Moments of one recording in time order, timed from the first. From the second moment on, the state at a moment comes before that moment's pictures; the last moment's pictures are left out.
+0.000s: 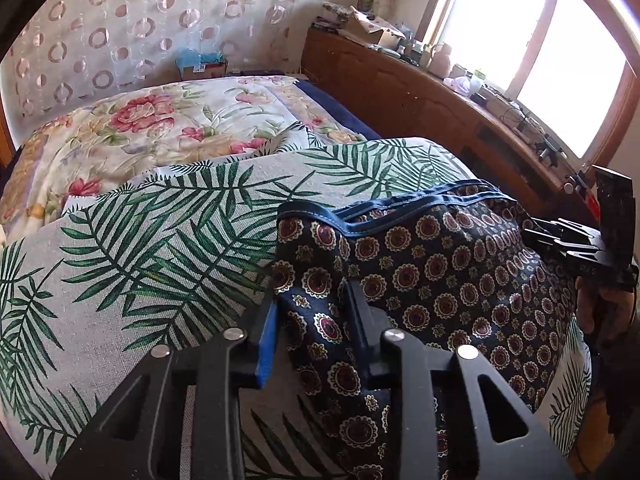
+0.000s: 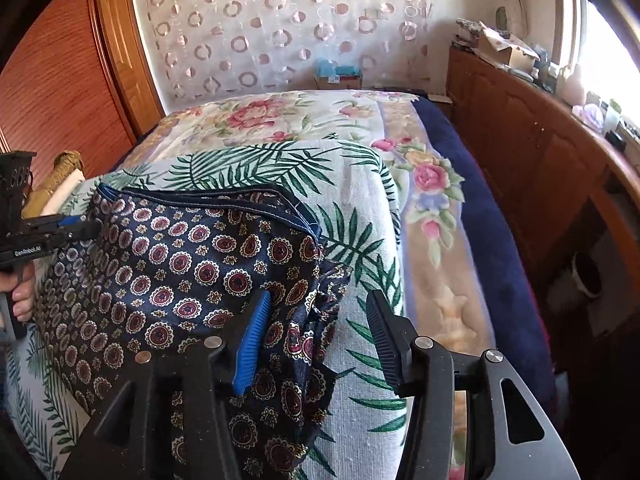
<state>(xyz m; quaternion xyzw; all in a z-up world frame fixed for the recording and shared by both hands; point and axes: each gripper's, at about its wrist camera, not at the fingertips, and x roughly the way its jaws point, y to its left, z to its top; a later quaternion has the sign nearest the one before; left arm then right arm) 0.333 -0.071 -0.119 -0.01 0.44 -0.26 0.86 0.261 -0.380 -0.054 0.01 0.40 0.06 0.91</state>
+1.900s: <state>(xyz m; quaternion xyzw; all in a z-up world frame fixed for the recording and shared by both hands) 0.156 0.203 -0.051 -0.14 0.20 0.09 0.97 0.458 0.016 0.090 -0.23 0.19 0.40 0.87</state>
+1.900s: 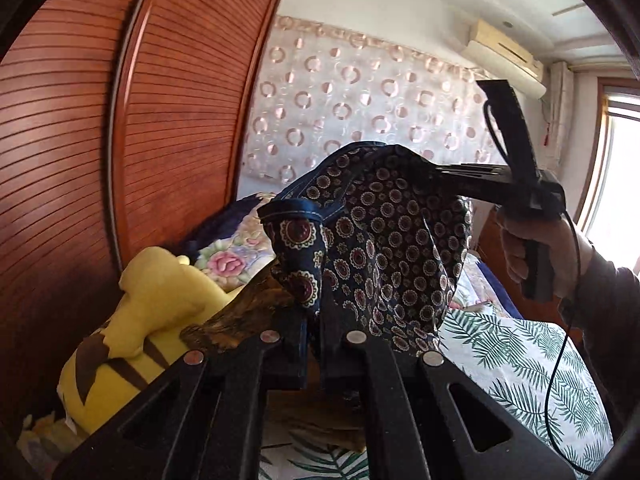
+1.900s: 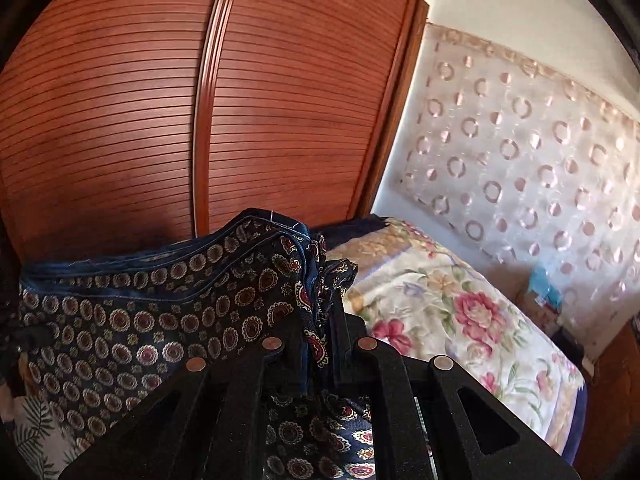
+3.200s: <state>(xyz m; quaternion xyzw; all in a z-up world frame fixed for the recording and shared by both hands) 0.152 0.209 -0.075 -0.13 0.25 0.14 0.95 0.462 0.061 -0.009 -0.21 0.33 0.39 0.83</state>
